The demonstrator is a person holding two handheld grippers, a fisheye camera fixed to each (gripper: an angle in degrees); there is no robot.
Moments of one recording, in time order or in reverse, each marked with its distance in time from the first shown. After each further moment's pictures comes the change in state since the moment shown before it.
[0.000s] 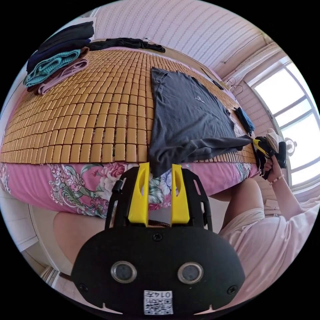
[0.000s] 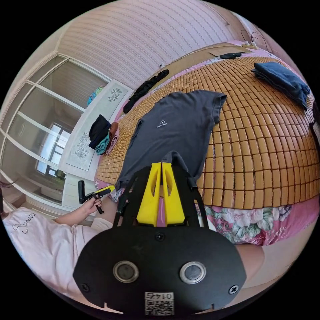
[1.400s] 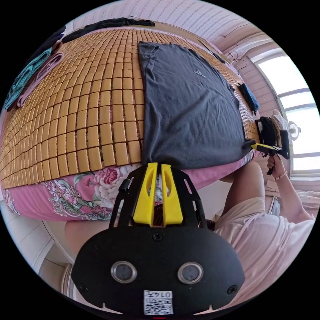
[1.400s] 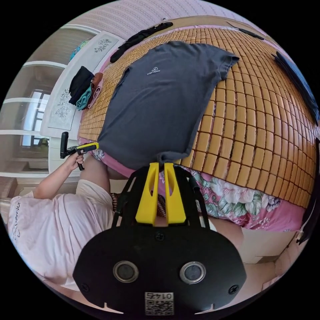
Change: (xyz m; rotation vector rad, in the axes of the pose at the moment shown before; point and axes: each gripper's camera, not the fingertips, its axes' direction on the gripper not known) left arm 0.027 -0.089 0.022 -0.248 -0.001 0.076; right arm 0.004 -0.069 0.089 -0.431 0.108 -0.089
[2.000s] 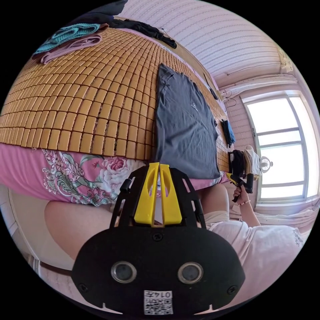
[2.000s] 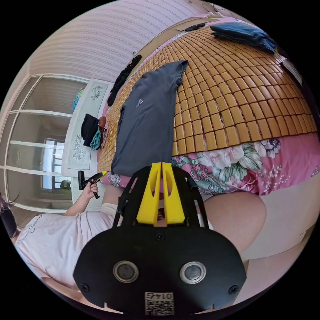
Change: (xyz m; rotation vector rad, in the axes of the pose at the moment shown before) left arm -0.036 0.052 -0.071 0.178 0.273 -0.201; right arm 0.034 0.062 -0.055 0.265 -0.161 0.244
